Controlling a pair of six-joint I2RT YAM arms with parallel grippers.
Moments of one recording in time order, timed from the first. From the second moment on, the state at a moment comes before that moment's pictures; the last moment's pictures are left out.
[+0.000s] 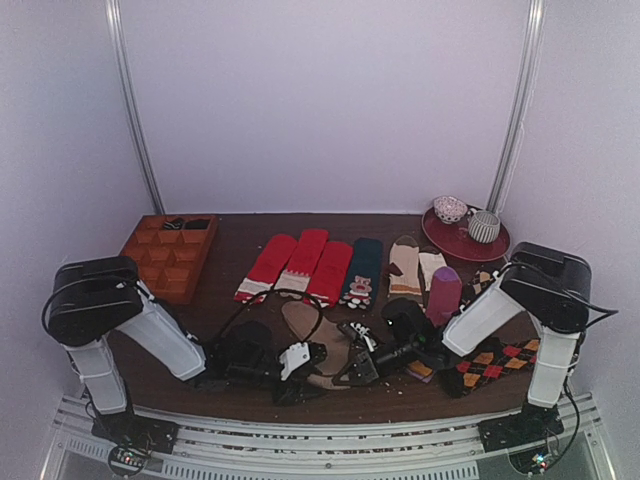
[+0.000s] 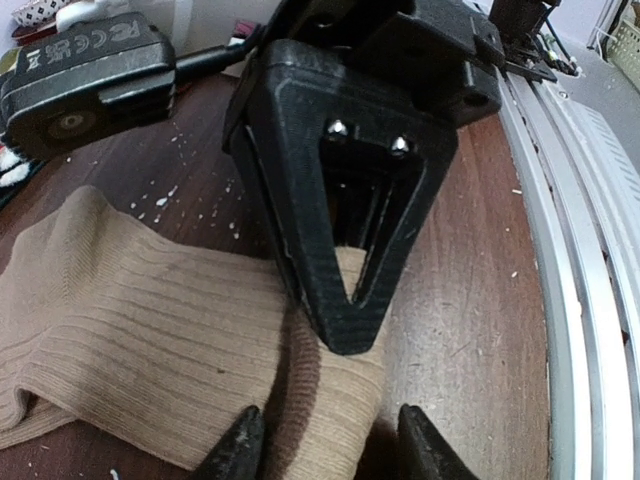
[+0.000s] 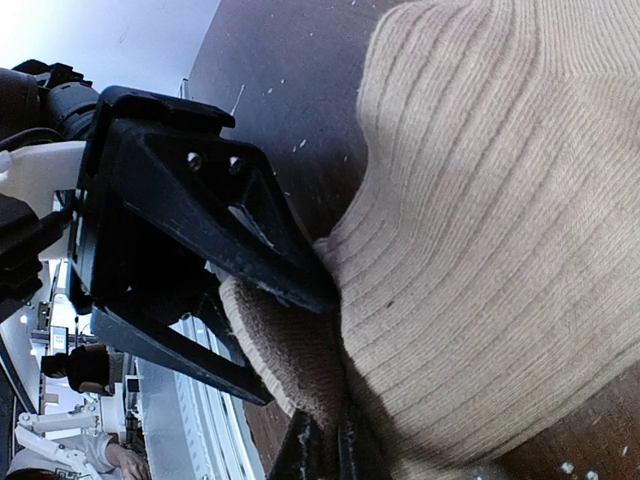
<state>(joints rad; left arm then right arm) -1.10 1.82 0.51 0.76 0.31 0.10 0.91 1.89 0.62 0.58 -0.70 0.67</state>
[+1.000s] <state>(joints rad) -1.08 1.85 0.52 0.81 0.35 -0.01 0.90 1.90 0.59 0.65 -0.73 0.69</state>
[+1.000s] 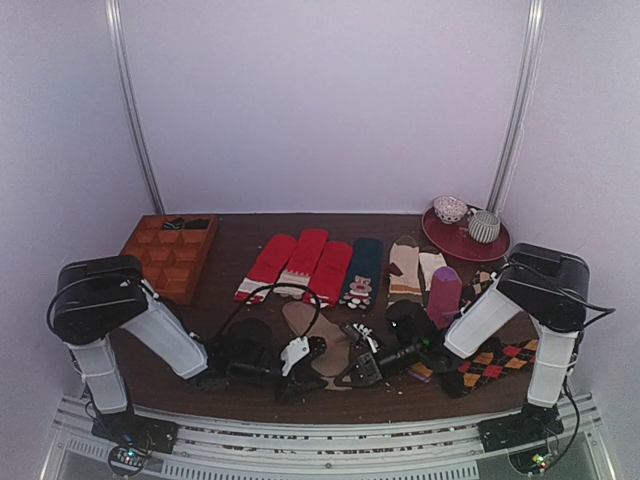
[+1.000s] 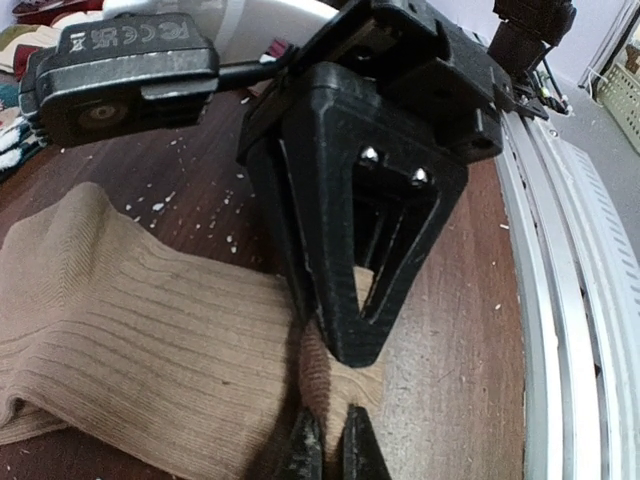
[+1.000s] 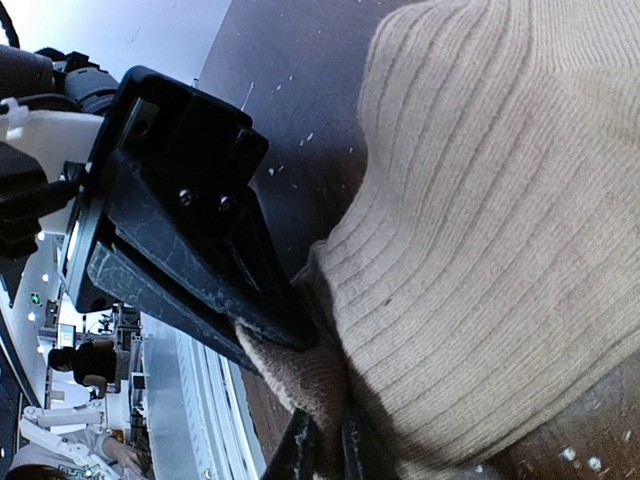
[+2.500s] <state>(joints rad) -0.99 1.78 0.52 0.54 0.56 -0.37 1.32 1.72 0.56 0.54 0.14 -0.57</state>
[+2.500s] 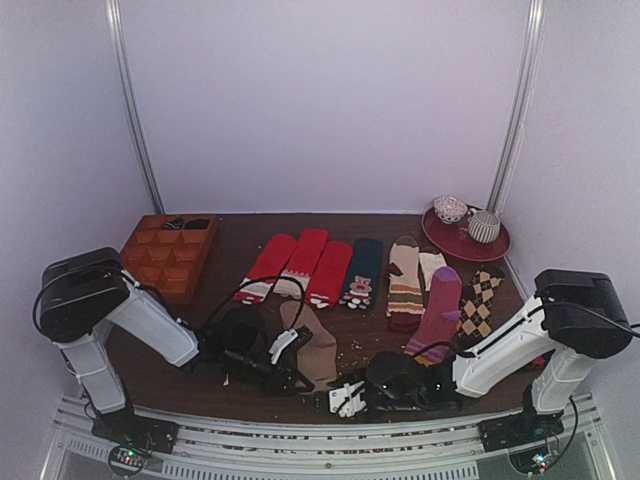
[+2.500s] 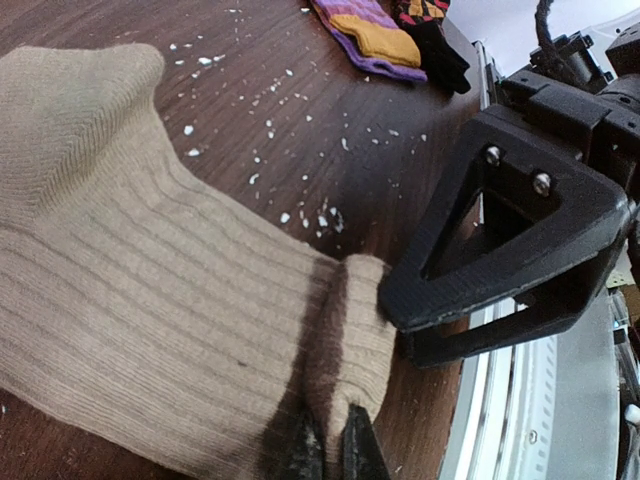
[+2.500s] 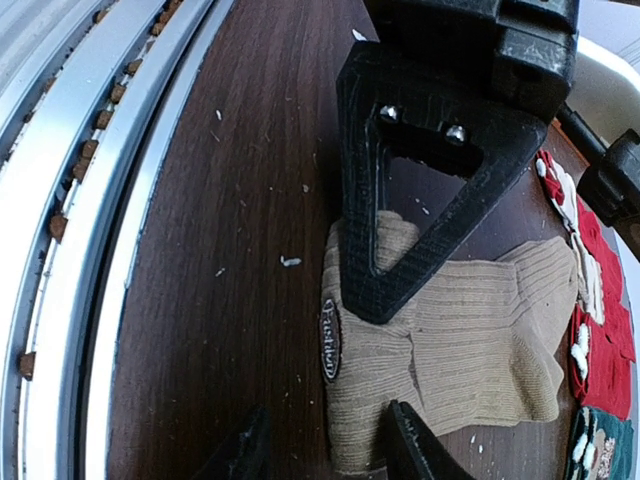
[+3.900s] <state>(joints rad) -1.01 1.44 0.47 0.19 0.30 -0.28 1.12 1.78 0.74 0.26 -0.27 -0.22</state>
